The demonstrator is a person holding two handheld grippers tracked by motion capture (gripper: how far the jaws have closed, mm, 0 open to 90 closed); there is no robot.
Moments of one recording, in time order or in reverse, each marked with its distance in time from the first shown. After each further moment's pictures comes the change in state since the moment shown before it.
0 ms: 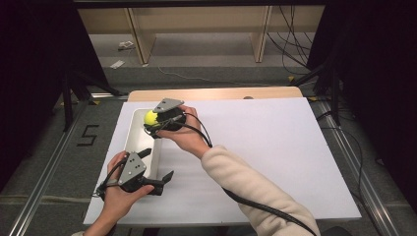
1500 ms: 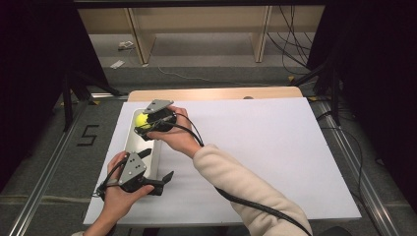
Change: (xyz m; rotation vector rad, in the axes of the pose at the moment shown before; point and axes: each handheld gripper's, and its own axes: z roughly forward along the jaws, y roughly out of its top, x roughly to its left) left arm 0.000 -0.001 0.000 0.004 -0.002 0.002; right arm 0.014 0.009 0.019 0.022 0.061 -0.004
